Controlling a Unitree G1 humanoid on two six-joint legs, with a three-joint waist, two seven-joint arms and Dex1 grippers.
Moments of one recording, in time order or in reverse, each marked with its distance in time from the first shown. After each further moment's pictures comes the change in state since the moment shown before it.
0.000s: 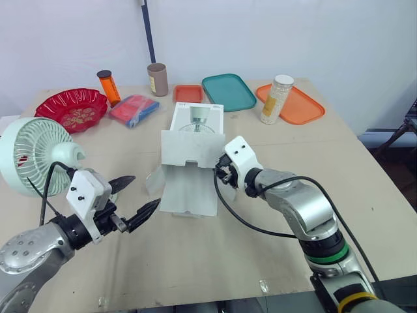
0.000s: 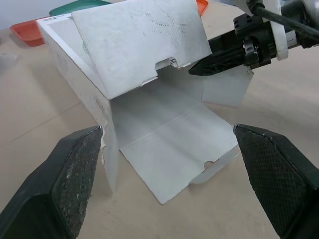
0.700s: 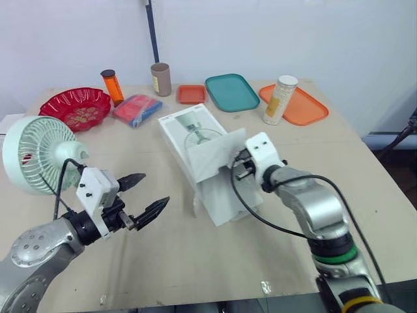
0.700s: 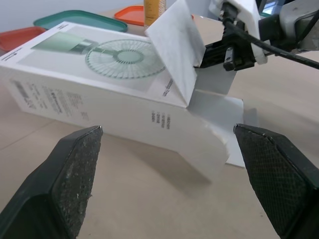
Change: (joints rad) left arm -0.100 -0.028 -0.085 0.048 -0.001 -0.001 -0.045; right arm 0.111 -0.097 -0.135 -0.079 -0.058 0.019 0.014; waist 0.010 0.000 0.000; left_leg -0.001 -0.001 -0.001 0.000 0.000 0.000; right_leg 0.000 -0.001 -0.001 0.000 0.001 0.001
